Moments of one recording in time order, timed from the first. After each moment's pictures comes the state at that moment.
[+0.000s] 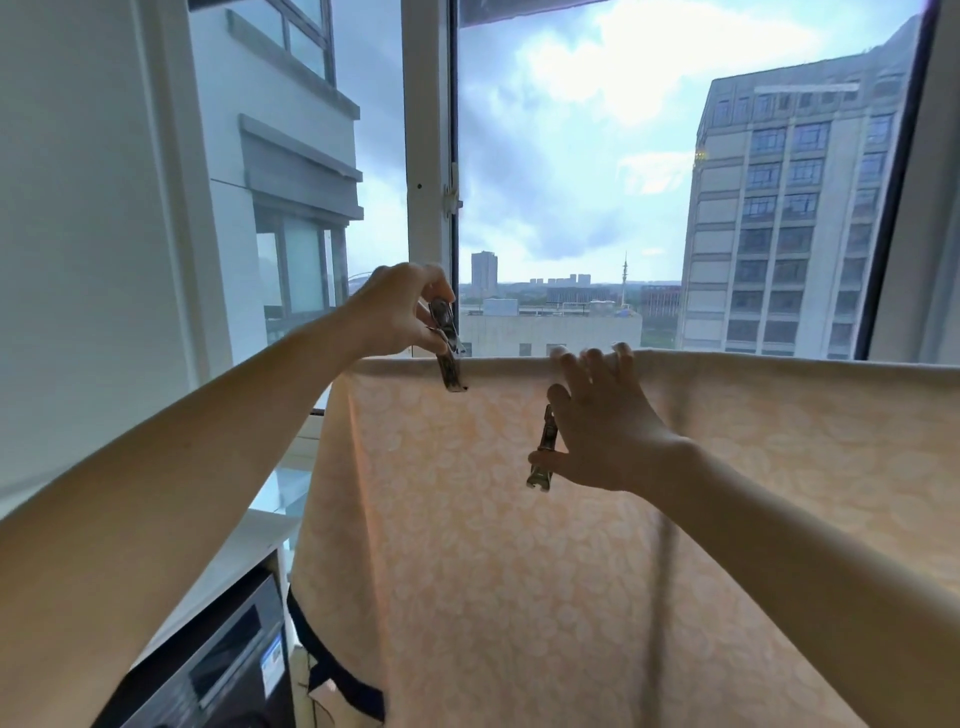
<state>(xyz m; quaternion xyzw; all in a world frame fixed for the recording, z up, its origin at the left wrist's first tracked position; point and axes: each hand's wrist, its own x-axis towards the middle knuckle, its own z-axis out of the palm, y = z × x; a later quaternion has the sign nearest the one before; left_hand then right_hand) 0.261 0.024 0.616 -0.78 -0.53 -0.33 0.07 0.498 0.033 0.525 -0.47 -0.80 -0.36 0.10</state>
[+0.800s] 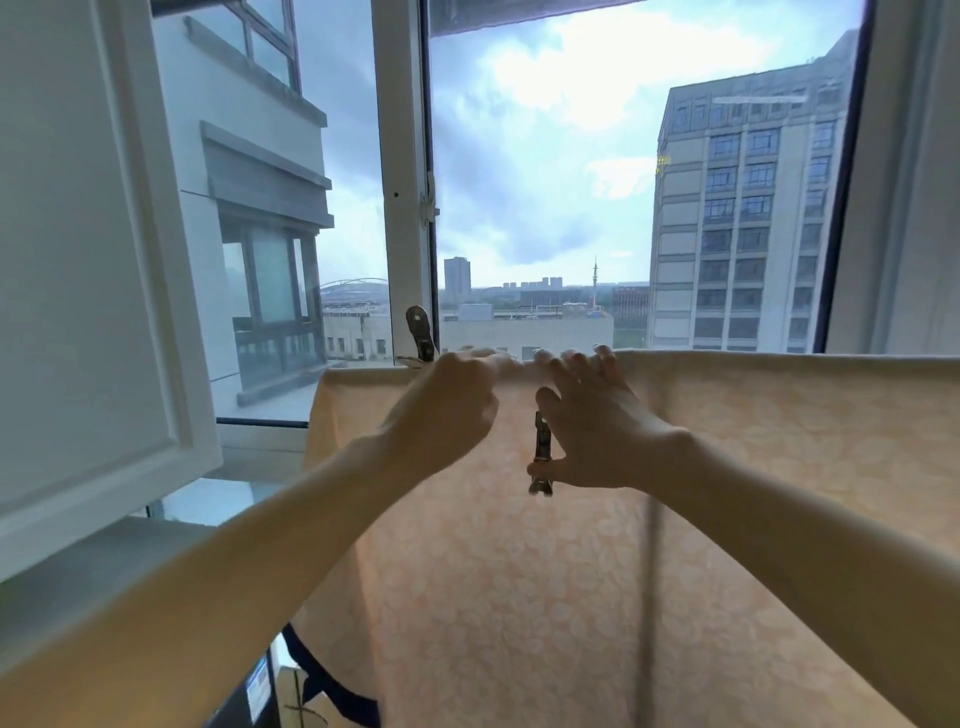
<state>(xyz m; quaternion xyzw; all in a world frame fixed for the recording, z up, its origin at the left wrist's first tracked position) 0.321 -0.006 0.544 -0.80 -0.43 -0.37 0.22 0.503 0.021 0.529 -0.45 -0.82 -0.34 0.10</state>
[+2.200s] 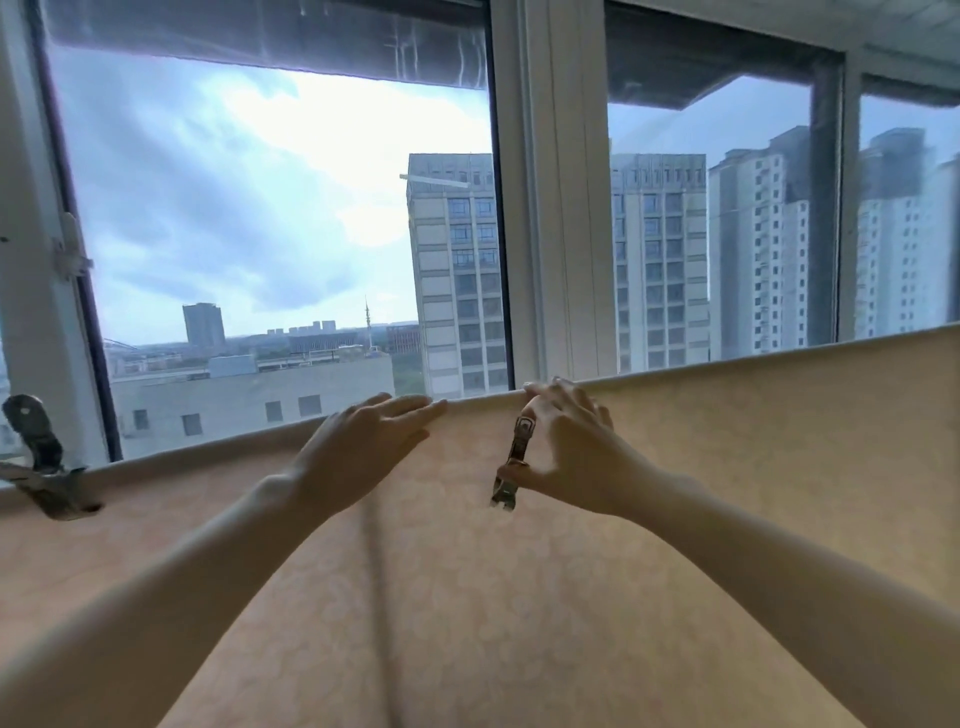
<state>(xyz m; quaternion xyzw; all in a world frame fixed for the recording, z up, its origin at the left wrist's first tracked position) 0.505 0.077 0.550 -0.87 -0.14 -0.35 0.31 0.730 -0.057 0.535 -0.65 -0.68 -0.19 0.27</state>
